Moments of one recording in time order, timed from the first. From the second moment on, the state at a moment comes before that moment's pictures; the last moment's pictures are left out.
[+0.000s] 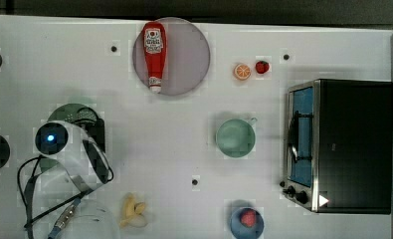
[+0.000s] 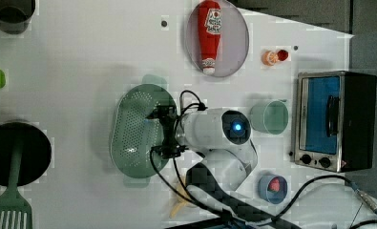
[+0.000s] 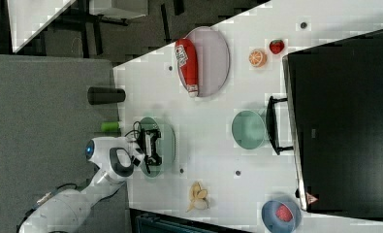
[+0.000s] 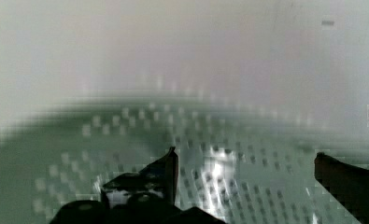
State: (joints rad) arm 0.39 0.57 0.22 -2.13 -0.01 1.07 1.29
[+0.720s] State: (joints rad) arm 0.23 0.50 0.16 -2.21 -0.01 1.05 1.24
